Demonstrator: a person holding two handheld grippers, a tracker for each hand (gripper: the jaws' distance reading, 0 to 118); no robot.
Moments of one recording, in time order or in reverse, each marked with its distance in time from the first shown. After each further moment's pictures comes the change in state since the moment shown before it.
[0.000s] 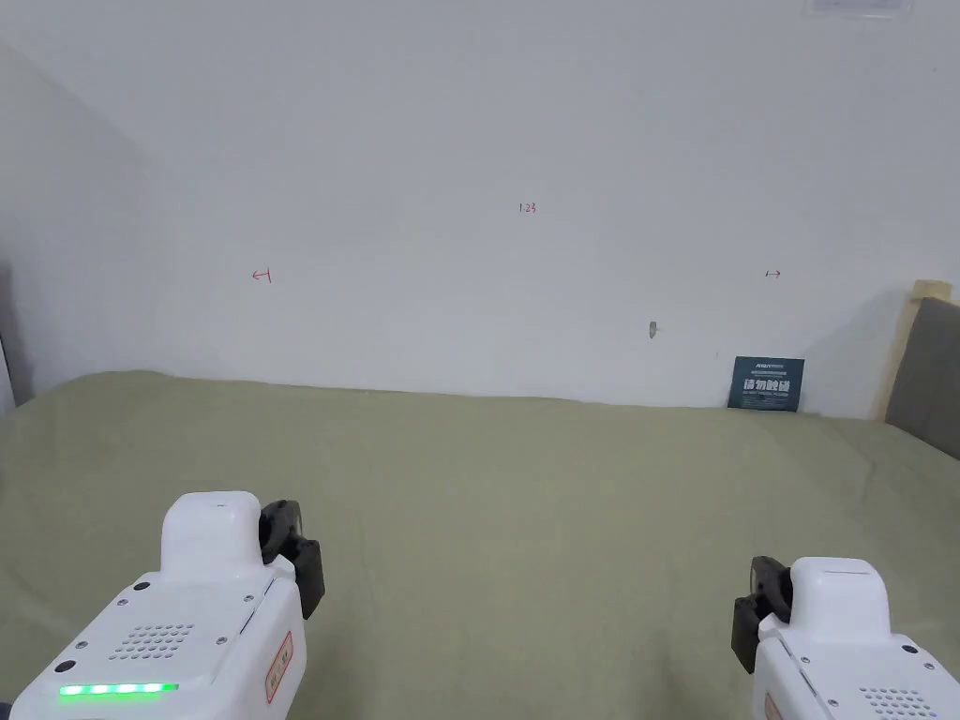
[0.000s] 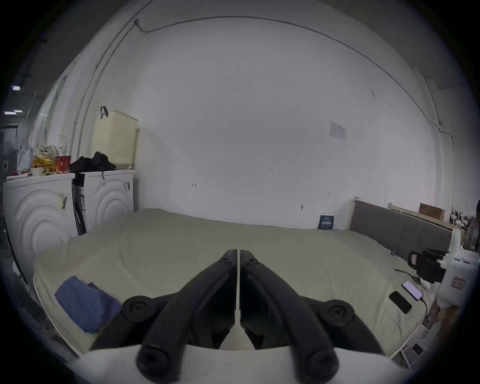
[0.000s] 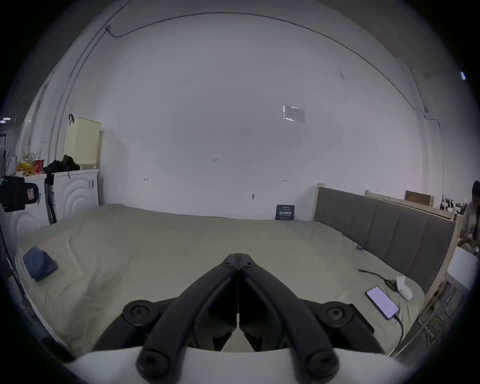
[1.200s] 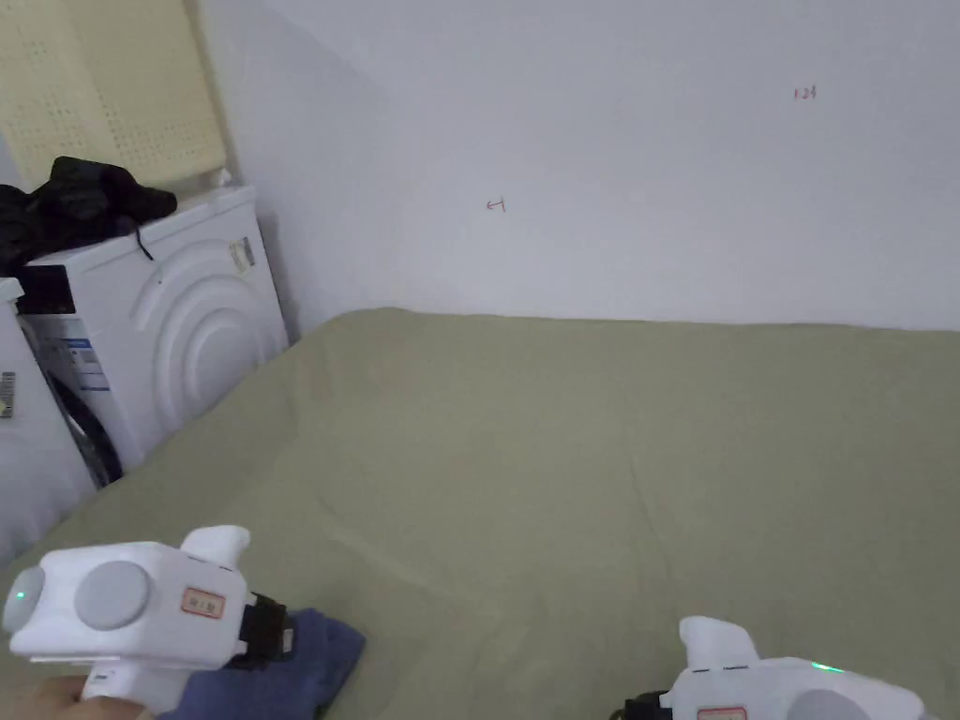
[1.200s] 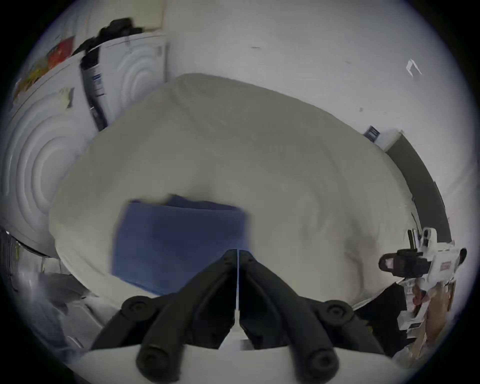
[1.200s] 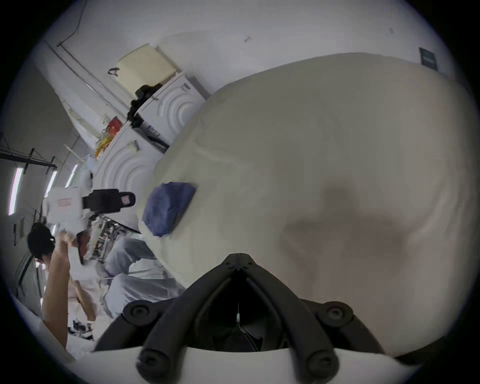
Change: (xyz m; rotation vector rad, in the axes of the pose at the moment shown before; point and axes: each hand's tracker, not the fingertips) left arm -0.281 -0.034 -0.064 -0.846 0.006 0.105; right arm -0.254 -0.064 -0.070 -0.899 0.708 -0.260
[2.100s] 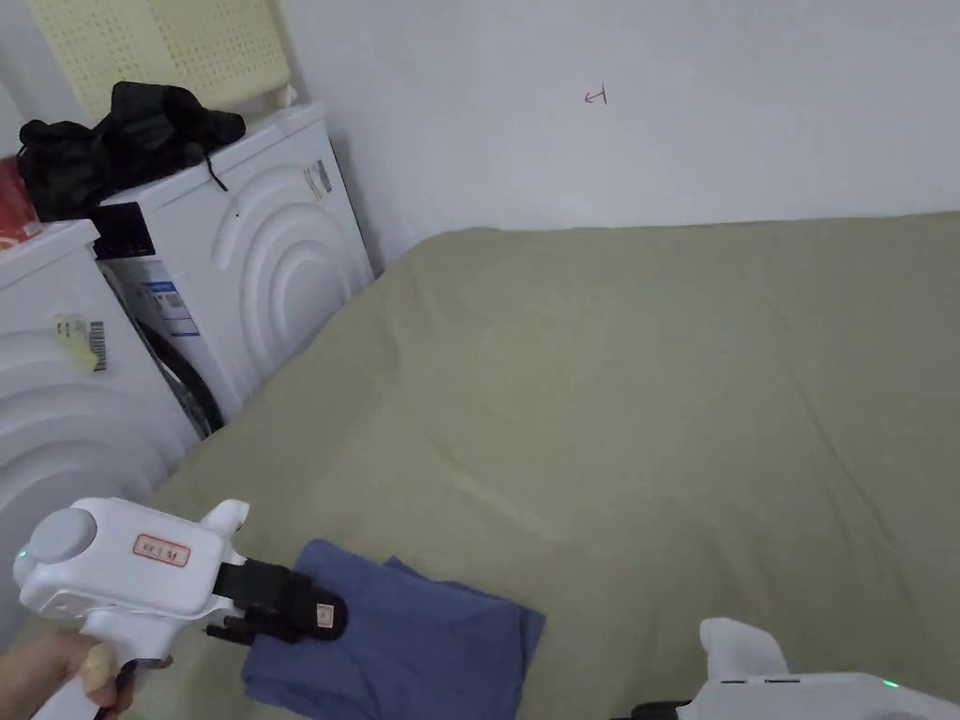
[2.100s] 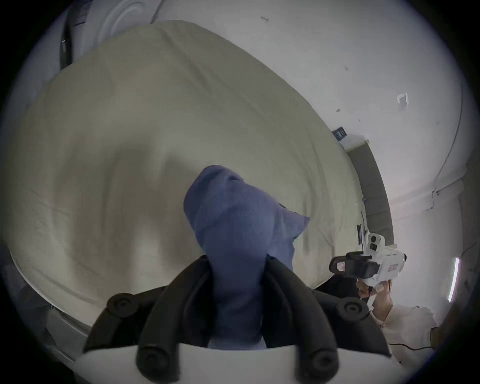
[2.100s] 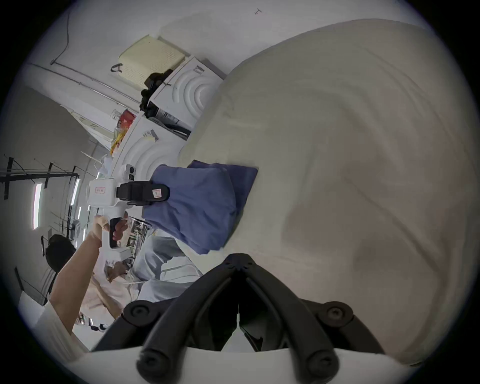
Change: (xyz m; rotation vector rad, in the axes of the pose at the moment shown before) left arm -0.251 0.052 -0.054 -0.233 -0.352 0.171; right arm -0.108 -0.003 -0.142 -0.145 0.255 -0.081
